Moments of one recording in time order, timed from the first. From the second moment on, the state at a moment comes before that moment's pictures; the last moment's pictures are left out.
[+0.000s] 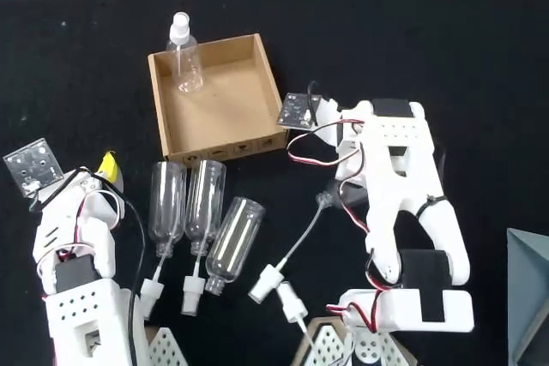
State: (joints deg) left arm -24.8 -79.3 87.9 29.1 8.1; right arm 0.8 -3.3 26.1 69.1 72.4
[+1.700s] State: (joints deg) left arm -24.8 -79.3 87.9 29.1 8.1; right arm 1.1 -3.2 35.5 68.4 79.0
